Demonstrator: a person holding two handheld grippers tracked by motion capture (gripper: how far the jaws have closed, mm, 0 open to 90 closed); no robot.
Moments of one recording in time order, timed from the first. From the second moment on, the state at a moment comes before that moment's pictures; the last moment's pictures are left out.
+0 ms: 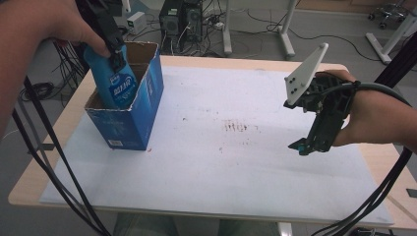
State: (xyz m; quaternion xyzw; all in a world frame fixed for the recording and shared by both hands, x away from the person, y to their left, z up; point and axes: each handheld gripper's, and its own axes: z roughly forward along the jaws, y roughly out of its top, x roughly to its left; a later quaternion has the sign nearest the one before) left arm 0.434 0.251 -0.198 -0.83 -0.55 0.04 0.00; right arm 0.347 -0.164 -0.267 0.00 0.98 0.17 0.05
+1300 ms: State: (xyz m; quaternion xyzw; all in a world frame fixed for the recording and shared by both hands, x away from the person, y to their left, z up) left arm 0.440 0.256 -0.291 -0.91 -0.41 0.04 -0.01; right arm 0.349 -0.161 -0.284 0.01 0.99 0.15 0.03
